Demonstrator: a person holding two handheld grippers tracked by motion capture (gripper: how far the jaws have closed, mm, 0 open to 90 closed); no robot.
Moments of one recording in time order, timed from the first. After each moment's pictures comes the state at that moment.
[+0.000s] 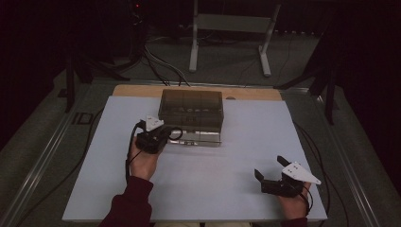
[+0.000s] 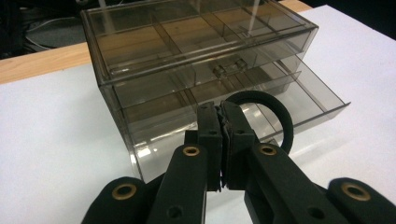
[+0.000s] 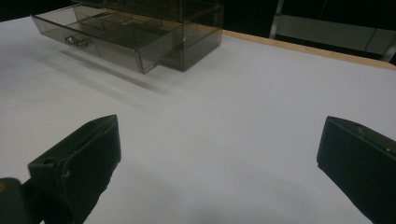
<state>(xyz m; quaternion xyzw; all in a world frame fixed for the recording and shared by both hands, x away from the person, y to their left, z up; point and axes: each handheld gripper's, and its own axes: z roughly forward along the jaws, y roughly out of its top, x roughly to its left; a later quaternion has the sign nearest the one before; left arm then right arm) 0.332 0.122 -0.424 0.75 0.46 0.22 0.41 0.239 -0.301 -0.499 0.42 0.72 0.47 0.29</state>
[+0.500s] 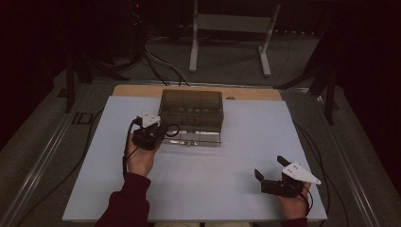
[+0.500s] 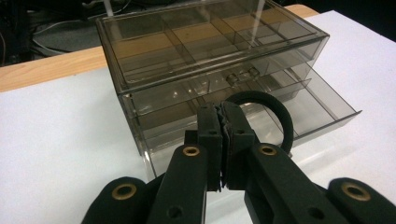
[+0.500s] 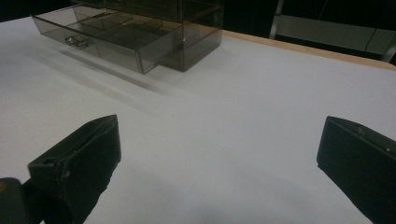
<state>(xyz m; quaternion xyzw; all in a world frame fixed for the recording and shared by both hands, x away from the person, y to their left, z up) 0.339 0.131 -0.420 0.75 0.47 0.23 0.41 0.239 -0.301 -0.499 0.42 0.72 0.47 0.29</state>
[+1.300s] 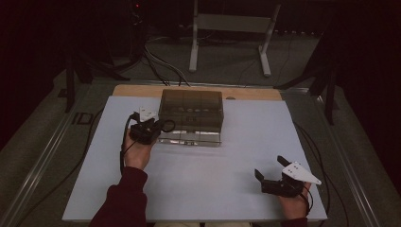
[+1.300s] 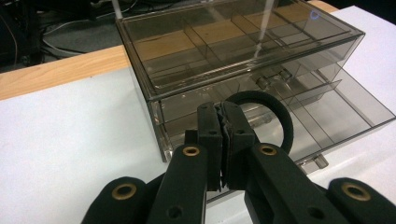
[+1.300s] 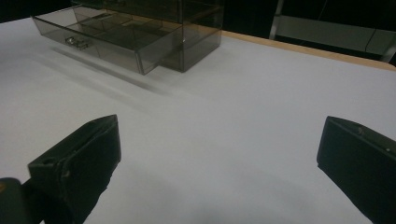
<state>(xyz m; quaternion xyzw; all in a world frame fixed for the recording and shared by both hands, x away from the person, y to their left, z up) 0.358 0.142 -0.426 0.75 0.47 0.24 0.40 0.239 -0.301 -0.499 0.42 0.72 0.47 0.29</state>
